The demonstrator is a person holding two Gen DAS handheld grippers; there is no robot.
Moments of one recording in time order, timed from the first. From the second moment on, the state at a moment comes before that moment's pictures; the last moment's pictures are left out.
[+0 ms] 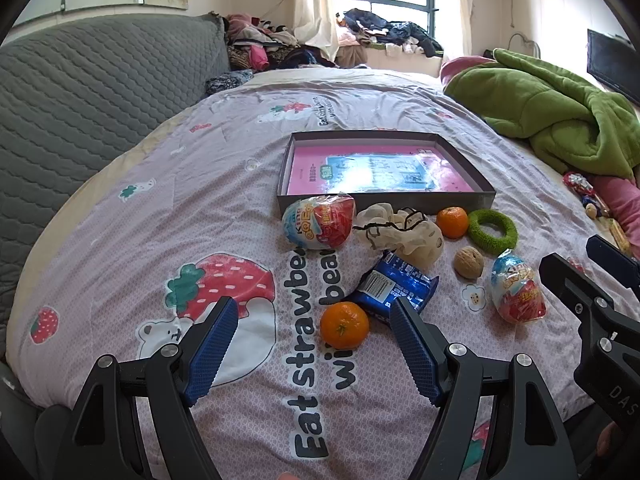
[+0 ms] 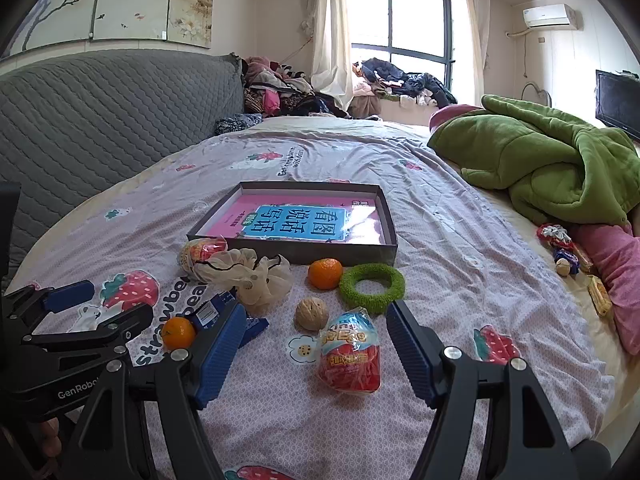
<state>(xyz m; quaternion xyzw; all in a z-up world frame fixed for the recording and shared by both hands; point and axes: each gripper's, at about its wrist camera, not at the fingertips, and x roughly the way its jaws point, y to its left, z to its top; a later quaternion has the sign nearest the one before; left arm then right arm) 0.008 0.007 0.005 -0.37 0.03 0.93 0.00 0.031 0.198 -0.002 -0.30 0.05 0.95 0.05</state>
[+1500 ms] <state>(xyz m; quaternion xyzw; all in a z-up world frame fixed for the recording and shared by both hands) 0.006 0.004 -0.030 -0.43 0.03 0.90 0.01 0.025 0.206 -0.029 -0.35 0.06 0.93 0.06</state>
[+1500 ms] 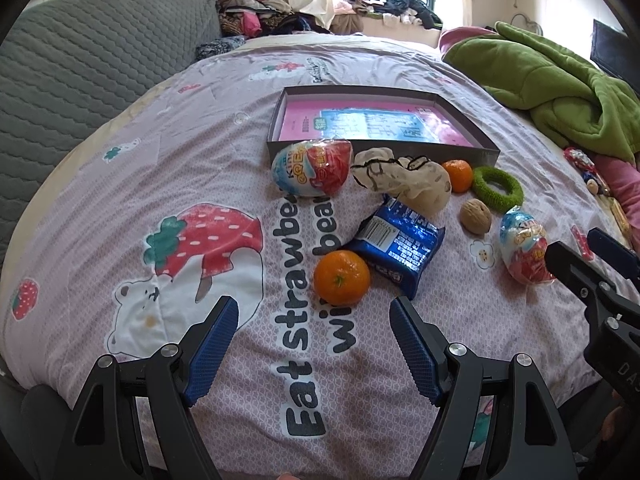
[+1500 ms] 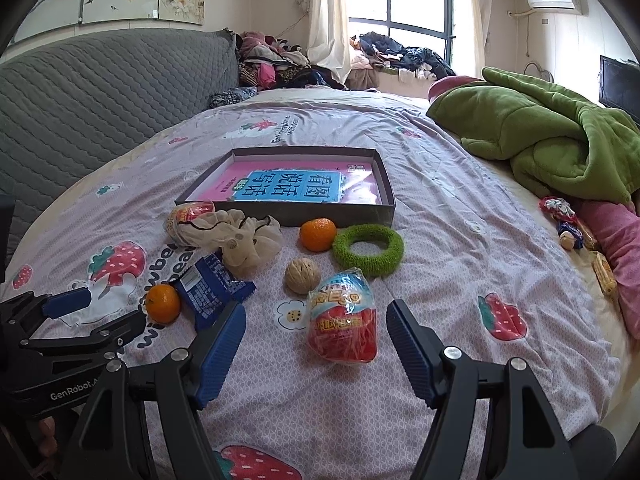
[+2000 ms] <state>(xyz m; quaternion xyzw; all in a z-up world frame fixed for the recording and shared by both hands) 0.004 0.000 -0.049 -0.47 0.01 0.88 0.03 0.026 0.211 -0.052 -0.38 0.06 0.92 0.06</state>
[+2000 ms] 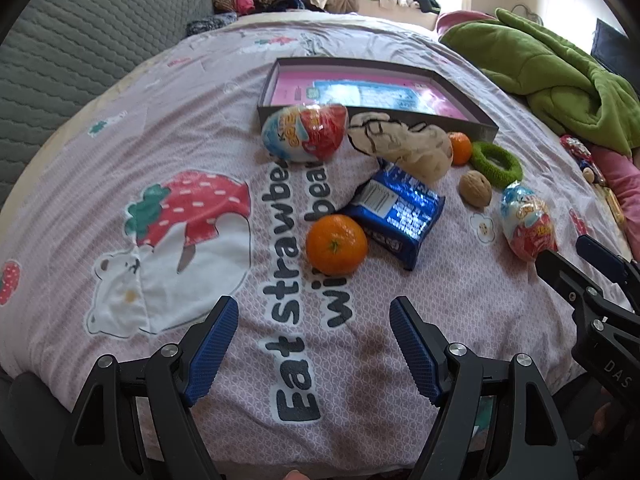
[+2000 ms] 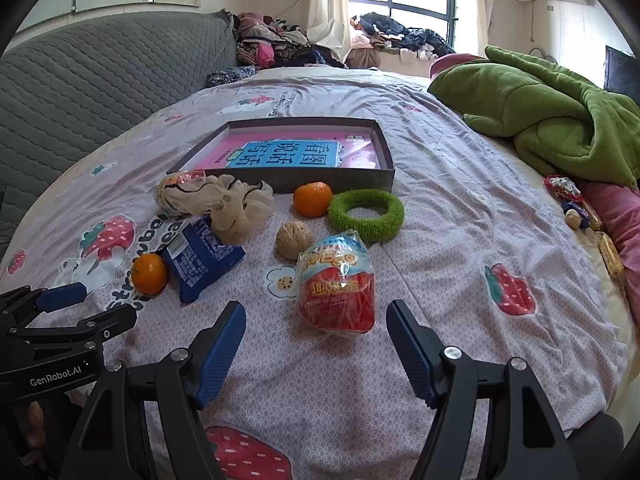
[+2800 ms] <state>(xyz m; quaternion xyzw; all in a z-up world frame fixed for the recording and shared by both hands) -0.028 -0.006 -0.070 -0.46 0.01 0.89 0.03 -0.003 0.230 -0.076 -0.39 0.07 0.92 0.07</state>
